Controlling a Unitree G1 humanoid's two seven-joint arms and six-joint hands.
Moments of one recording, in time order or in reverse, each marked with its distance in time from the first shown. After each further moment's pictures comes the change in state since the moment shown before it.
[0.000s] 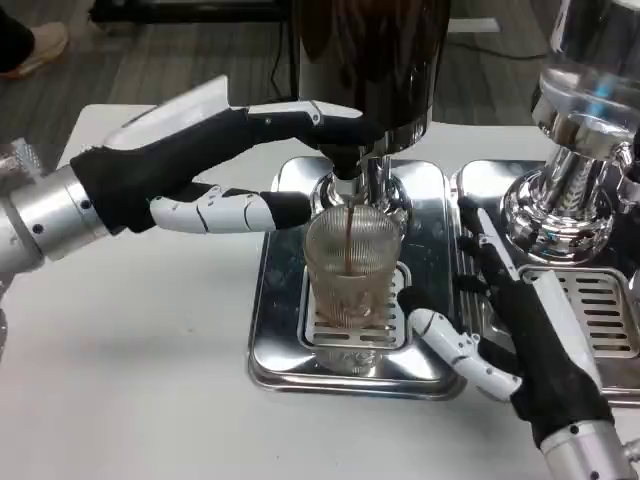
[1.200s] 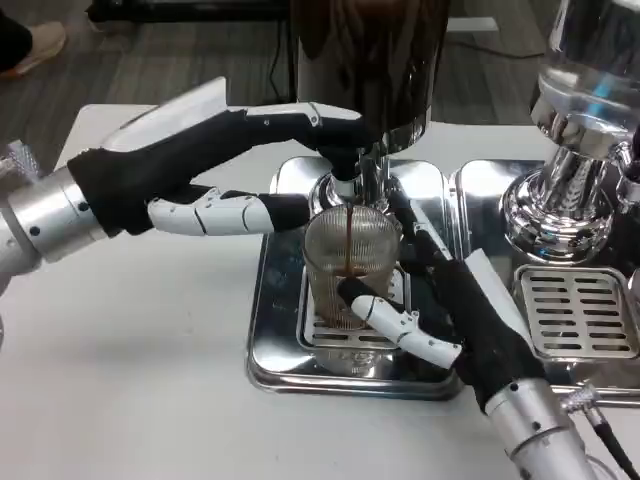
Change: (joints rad) left arm 0.016 0.010 0.000 -0.030 -0.002 0.014 0.005; right arm -0.189 0.047 0.053 0.180 0.047 0.055 0.070
